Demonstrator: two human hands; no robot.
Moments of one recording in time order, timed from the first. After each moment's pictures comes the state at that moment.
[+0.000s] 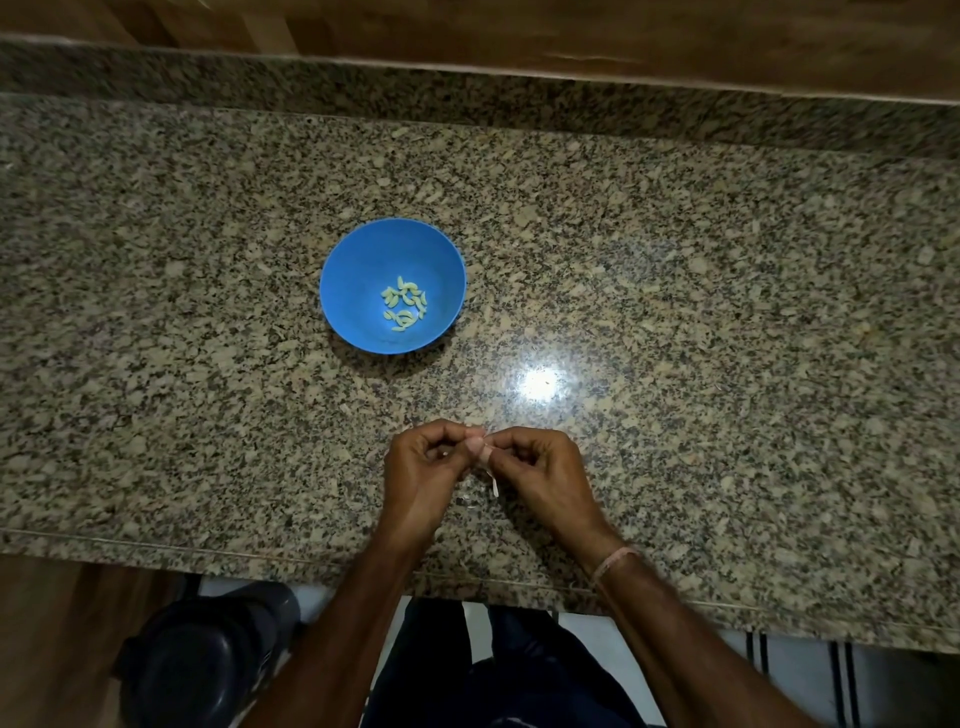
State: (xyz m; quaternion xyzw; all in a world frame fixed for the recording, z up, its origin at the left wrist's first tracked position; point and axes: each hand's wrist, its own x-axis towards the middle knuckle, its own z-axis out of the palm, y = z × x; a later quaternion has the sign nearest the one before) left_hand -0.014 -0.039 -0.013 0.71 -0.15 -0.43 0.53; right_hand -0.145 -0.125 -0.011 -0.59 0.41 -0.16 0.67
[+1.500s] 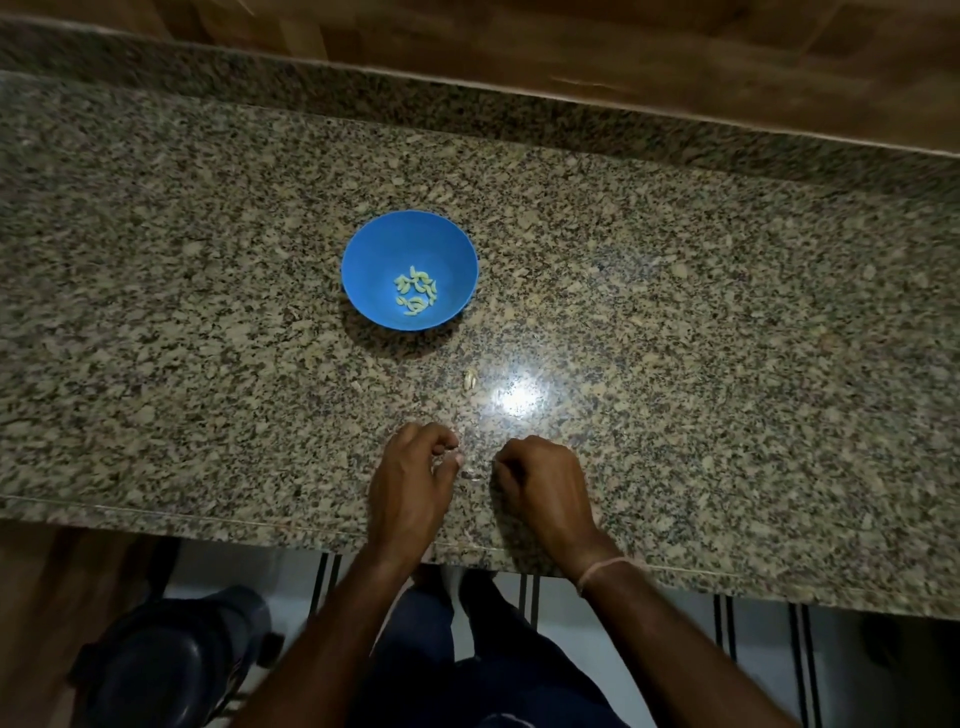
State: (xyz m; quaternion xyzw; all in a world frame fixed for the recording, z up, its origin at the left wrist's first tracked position) left_hand -0.017 0.016 -0.027 0.84 -0.37 -0.23 0.32; right_hand -0.161 -0.088 -0.008 -0.85 0.42 -0.06 0.32
